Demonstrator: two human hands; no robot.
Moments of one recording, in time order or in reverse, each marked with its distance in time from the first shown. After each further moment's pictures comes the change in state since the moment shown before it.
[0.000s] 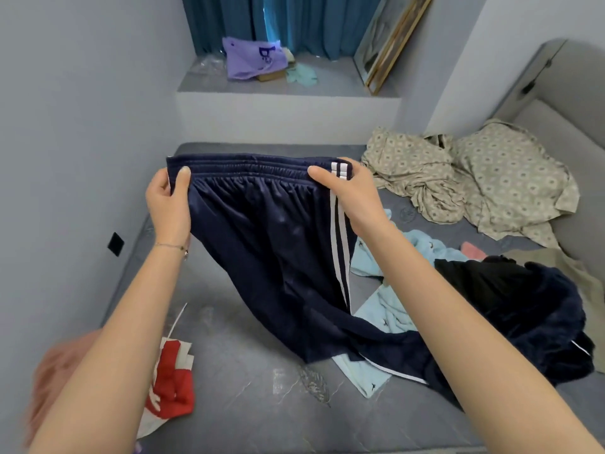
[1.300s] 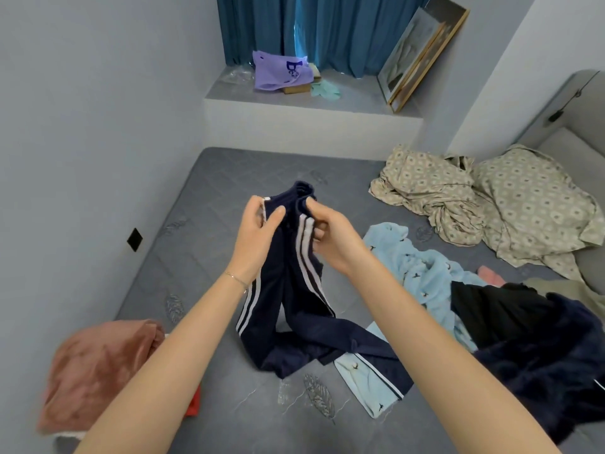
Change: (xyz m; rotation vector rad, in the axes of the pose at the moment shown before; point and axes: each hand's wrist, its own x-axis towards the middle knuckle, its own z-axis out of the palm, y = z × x) left_hand -0.072 0.016 0.041 -0.074 -0.346 -0.140; right_hand -0.011 0.040 0.053 0.289 -0.271 0.488
